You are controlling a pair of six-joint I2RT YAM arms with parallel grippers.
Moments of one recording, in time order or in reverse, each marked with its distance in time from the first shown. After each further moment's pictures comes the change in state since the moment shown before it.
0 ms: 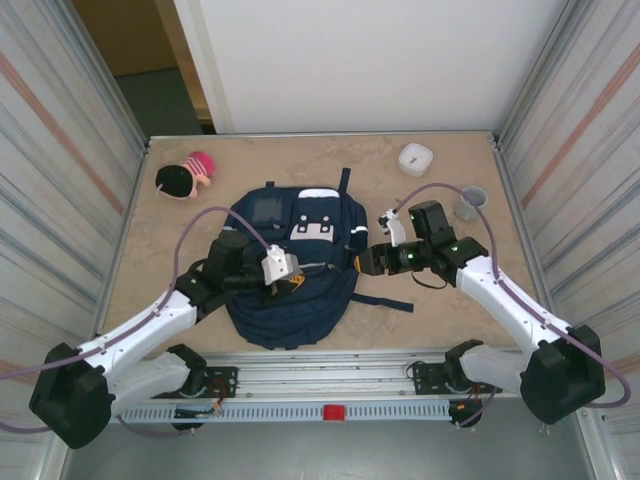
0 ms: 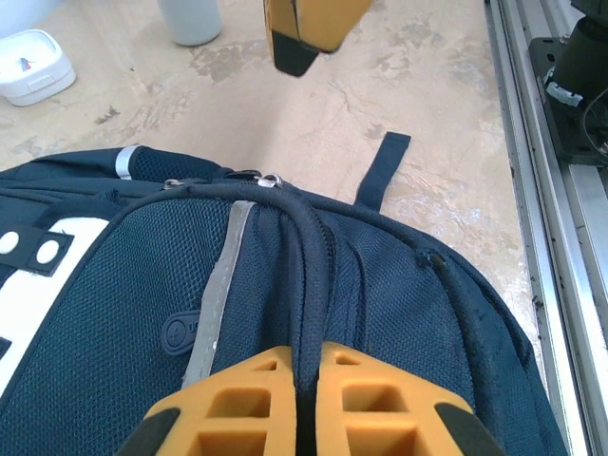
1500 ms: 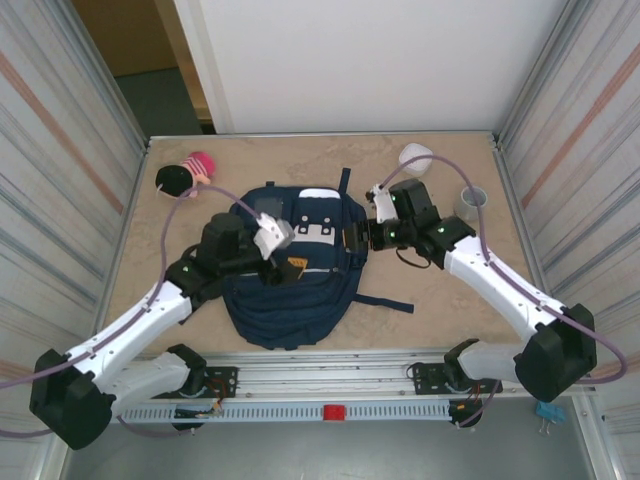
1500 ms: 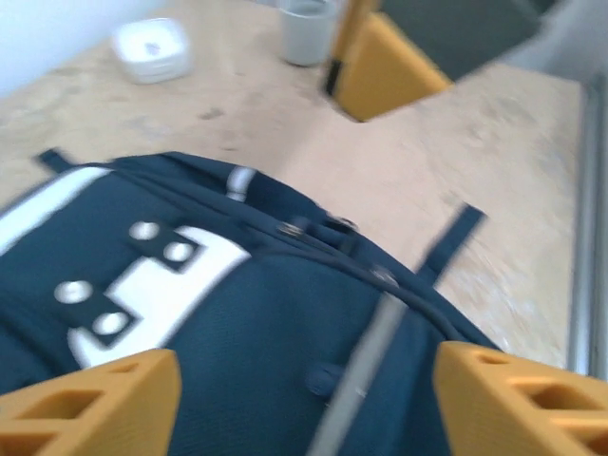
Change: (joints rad) left arm 0.010 0.006 0.221 -0.132 -0.216 -0.304; right arm 0.087 0.120 0.265 -0.045 0.314 0.074
